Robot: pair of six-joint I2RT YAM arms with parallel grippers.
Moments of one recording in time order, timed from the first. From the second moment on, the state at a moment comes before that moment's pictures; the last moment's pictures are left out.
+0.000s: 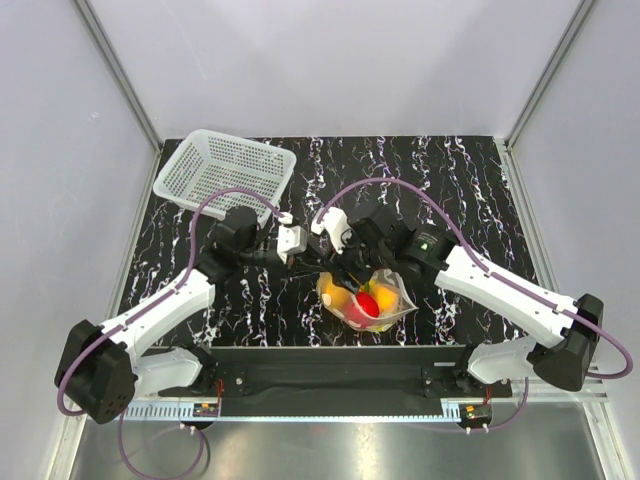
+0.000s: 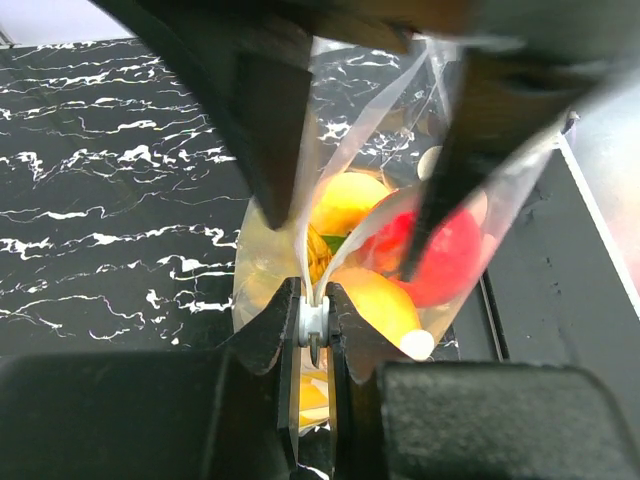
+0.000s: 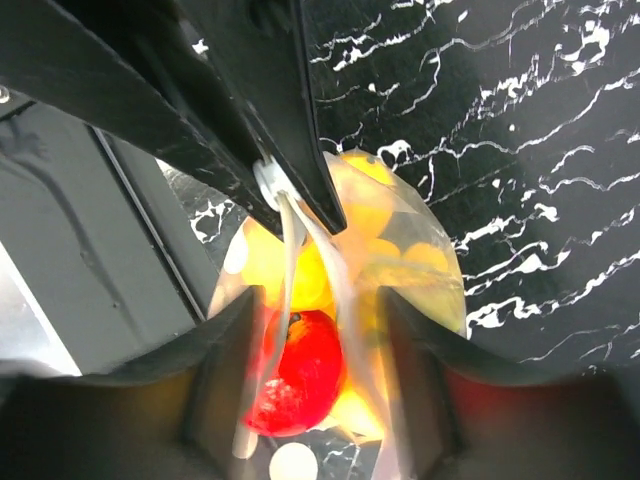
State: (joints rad) left arm -0.58 1.14 0.73 0.14 1.00 0.31; right arm 0.95 1.33 1.30 -0.77 -0.11 -0.11
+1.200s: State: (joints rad) left arm -0.55 1.18 0.53 0.65 0.97 -0.05; right arm 0.96 1.24 1.21 -0.69 -0.06 -0.06
